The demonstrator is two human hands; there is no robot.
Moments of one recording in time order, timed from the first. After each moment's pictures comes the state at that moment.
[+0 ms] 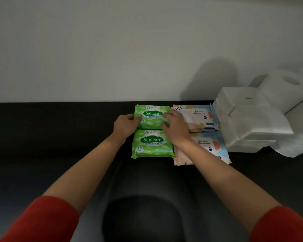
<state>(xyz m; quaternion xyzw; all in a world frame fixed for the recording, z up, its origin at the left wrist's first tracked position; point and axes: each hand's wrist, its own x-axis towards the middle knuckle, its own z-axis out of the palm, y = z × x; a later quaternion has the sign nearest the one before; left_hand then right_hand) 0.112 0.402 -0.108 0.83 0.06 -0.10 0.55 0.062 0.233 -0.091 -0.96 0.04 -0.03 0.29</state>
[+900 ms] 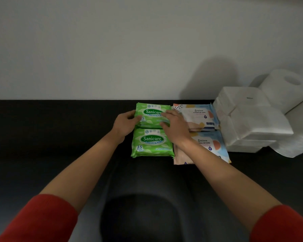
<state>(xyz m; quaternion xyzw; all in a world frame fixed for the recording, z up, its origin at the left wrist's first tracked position) 0.112 0.407 -0.109 0.76 0.04 -0.14 0.63 0.061 0.232 -0.090 -0.96 0.03 -0.04 0.28</state>
